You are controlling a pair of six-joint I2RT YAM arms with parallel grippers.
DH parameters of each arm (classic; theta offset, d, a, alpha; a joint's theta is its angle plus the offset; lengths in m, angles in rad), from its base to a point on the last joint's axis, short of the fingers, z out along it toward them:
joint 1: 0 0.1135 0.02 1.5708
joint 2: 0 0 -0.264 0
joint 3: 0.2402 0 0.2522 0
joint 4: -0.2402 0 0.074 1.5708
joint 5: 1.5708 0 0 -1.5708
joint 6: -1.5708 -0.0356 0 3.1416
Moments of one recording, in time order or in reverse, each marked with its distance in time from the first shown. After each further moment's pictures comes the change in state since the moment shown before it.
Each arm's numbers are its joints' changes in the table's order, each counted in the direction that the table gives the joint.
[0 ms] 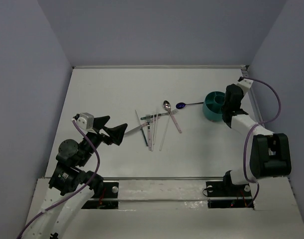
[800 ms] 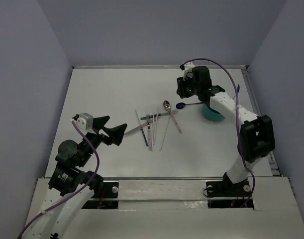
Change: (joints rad) left arm 0.000 0.008 0.000 0.000 0.001 0.000; right arm 0.291 -0.201 0.515 -0.512 -0.698 0.283
